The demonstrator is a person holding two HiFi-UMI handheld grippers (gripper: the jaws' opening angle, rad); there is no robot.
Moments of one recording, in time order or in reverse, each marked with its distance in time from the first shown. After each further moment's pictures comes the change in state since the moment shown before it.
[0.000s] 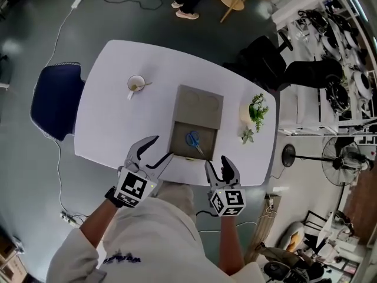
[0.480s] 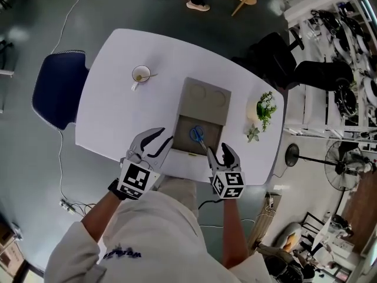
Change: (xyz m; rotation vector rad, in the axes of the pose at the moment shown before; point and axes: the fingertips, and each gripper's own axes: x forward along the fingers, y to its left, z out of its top) left arm 0.014 0.015 -0.005 -0.031 0.000 0.080; right arm 0.055 -0.022 -0.036 -0.030 0.130 0.048
